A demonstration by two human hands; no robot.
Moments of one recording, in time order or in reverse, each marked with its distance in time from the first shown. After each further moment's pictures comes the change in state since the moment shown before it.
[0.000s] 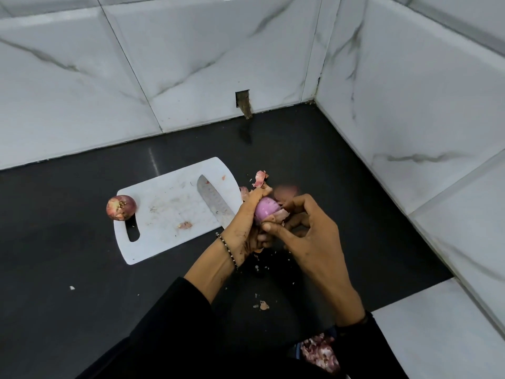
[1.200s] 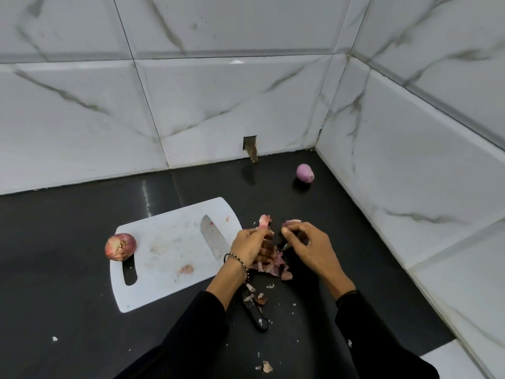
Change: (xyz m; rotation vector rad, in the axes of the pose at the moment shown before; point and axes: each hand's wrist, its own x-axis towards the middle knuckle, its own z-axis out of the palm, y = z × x) left_hand 0.067 0.016 -0.037 0.150 0.407 0.031; right_hand 0.107 0.070 0.001 -0.277 -0.105 0.084
